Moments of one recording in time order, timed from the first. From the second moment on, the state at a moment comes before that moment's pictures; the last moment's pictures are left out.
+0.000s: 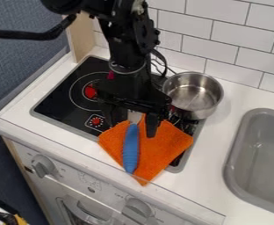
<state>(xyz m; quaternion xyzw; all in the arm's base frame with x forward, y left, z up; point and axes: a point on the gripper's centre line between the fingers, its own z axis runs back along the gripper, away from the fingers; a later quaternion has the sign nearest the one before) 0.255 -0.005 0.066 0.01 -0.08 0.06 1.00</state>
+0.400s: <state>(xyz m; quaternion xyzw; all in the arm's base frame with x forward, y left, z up) 0.288 -0.027 0.069 0.00 -0.08 0.04 1.00</state>
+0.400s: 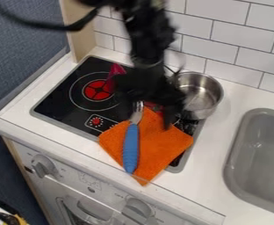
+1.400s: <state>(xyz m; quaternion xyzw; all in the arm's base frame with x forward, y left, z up) 0.378 -0.085 0.018 -0.02 -0.06 0.02 1.00</state>
